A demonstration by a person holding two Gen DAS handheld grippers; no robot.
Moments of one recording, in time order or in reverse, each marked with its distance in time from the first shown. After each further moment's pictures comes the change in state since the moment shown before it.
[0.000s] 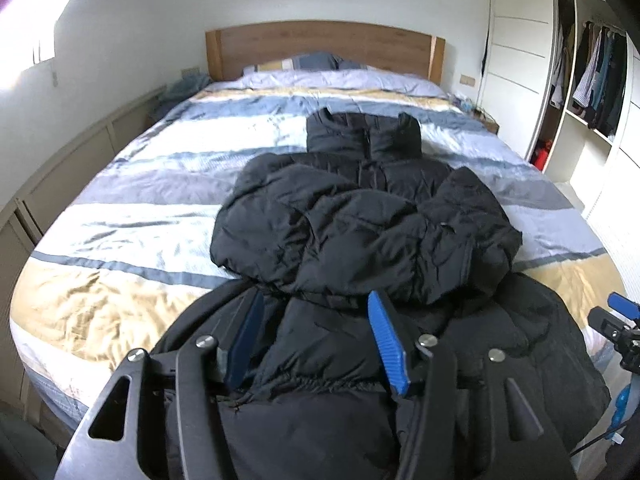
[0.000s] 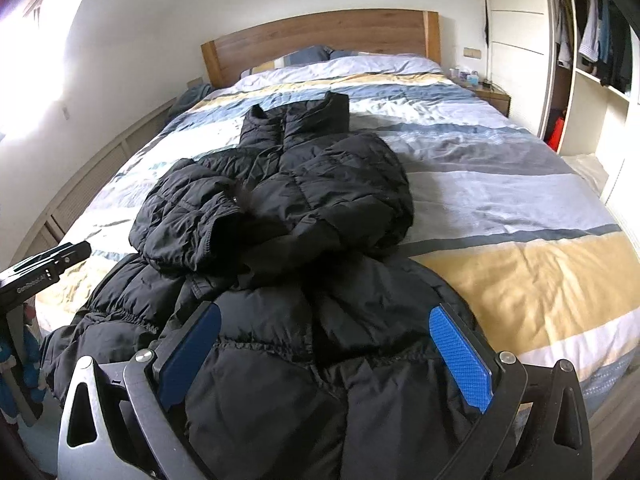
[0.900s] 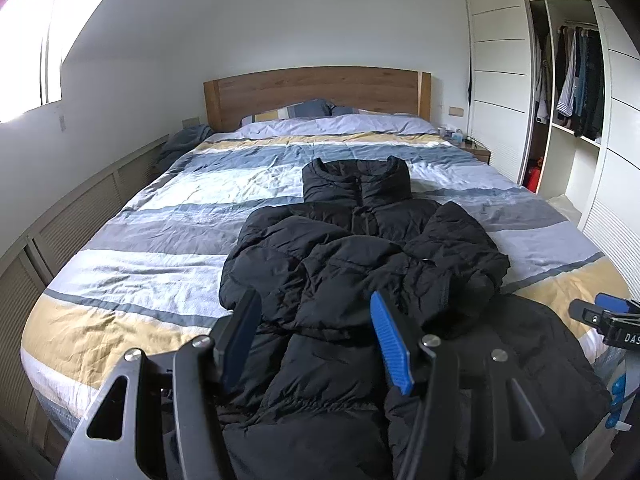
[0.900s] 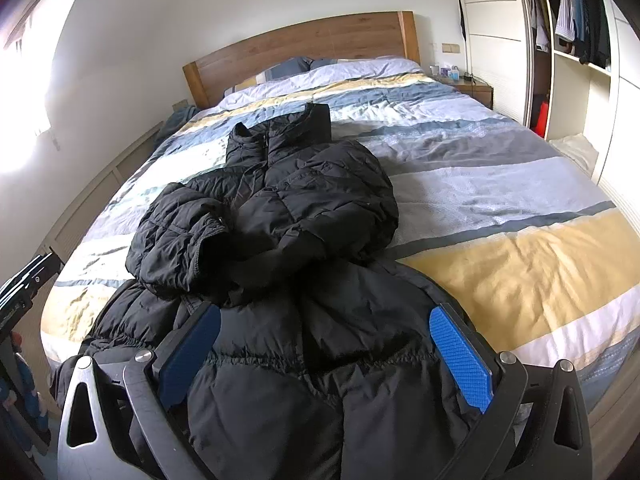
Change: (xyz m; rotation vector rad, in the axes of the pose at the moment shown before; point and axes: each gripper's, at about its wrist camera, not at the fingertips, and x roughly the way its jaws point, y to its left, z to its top) left arm -0.042 -0.015 0.000 0.065 -0.171 0.011; right arm 0.001 -0.014 0.002 0.088 -0.030 0.008
